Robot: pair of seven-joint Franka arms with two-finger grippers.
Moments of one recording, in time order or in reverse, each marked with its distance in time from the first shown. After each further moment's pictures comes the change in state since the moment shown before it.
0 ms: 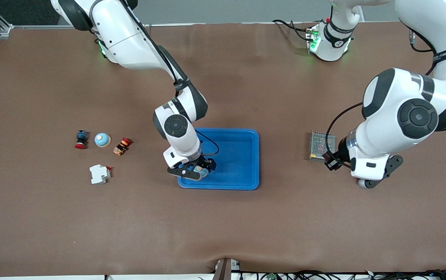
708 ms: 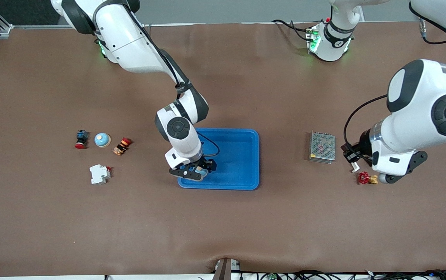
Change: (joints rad) left arm 0.075 -0.041 -0.003 -0.003 -0.010 -0.107 0.106; right arm 0.002 0.021 0.002 0.006 -0.017 0.002 -0.003
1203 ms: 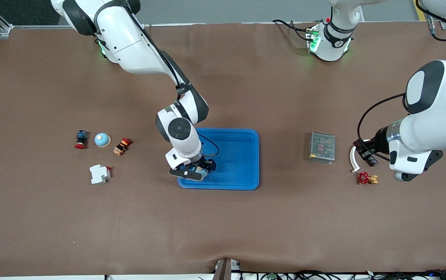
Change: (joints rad) left arm 0.065 -0.026 -0.001 -0.063 -0.011 -0.013 0.043; right arm 0.000 0.011 0.000 0.001 -0.015 0.000 -0.002
